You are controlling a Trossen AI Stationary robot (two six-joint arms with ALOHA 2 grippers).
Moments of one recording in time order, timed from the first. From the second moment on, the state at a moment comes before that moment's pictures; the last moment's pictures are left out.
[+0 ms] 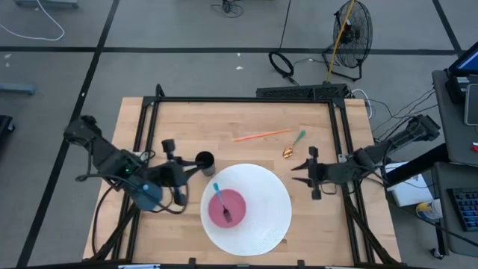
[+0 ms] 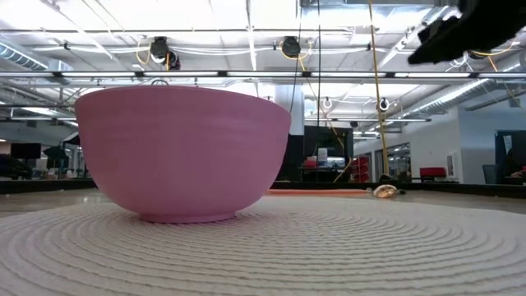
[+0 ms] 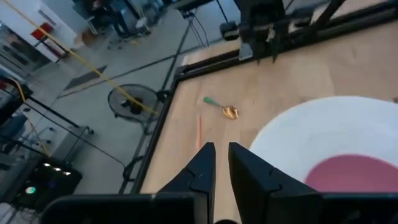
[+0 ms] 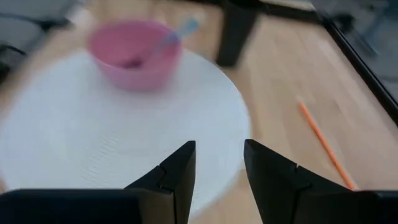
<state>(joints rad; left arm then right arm) -0.65 1.35 1.54 -0.95 -0.93 -0.17 0.48 0.79 0.54 -0.33 0.47 0.14</state>
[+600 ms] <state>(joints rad) -0.64 1.02 0.79 -0.22 -1.09 -0.17 -0.23 0.80 0.54 -0.50 0.26 0.44</state>
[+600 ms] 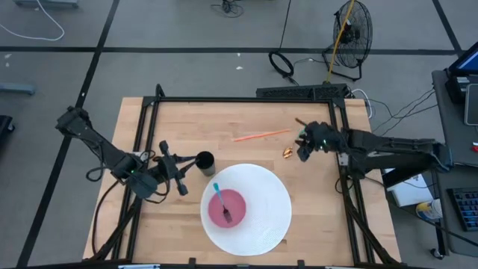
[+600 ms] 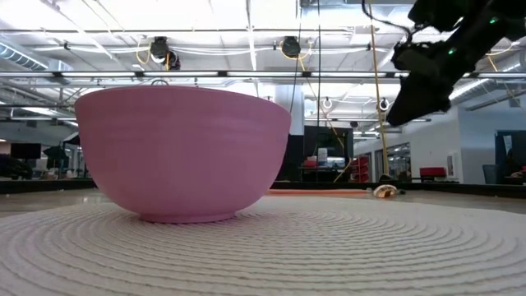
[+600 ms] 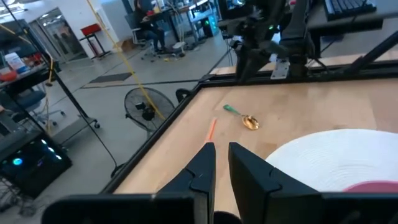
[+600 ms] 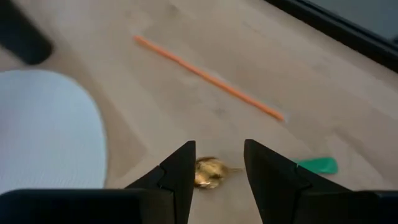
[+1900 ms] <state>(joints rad) -0.66 1.02 0.74 -0.19 -1.12 -0.11 -0.66 1.47 0.65 -0.47 0.03 0.78</state>
